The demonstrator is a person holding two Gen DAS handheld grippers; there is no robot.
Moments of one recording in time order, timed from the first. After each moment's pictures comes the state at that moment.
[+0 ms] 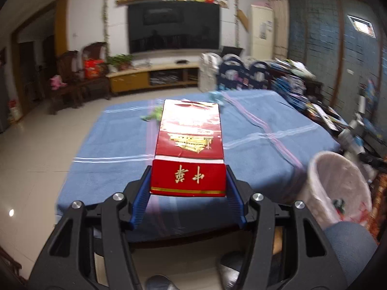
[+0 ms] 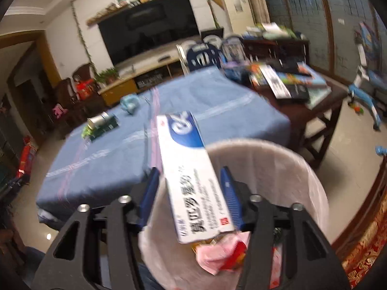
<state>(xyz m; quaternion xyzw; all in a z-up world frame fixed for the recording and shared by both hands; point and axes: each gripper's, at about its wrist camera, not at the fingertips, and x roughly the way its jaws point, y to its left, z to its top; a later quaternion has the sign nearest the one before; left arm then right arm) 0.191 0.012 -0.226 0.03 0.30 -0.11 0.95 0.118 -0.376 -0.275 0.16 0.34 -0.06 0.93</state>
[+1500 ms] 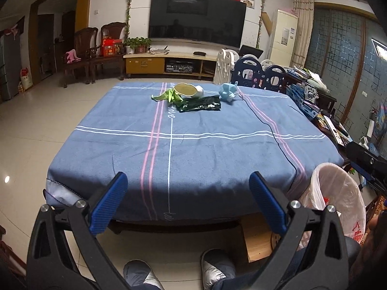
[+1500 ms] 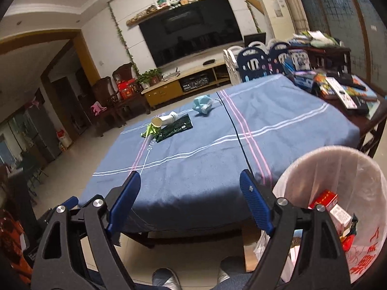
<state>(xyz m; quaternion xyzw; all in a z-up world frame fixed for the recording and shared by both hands) 0.187 0.026 -0.247 -0.04 0.32 -0.04 0.95 0.153 -0.222 -0.234 0.17 0.29 0.06 0.94</state>
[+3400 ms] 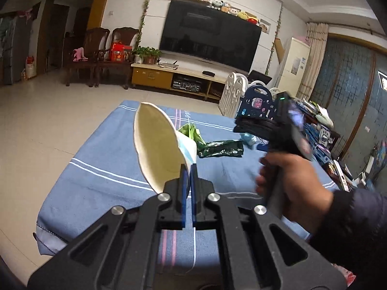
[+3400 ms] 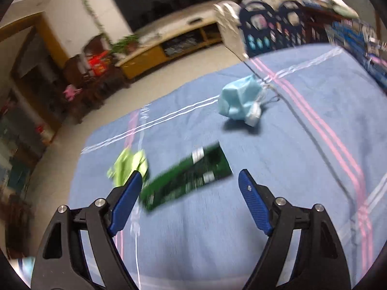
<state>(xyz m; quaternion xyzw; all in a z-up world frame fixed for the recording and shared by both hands) 0.284 0.086 -0.235 -0.11 0.27 -0.03 0.96 0.536 -0.119 -0.308 0.20 0.42 0.01 0.89</state>
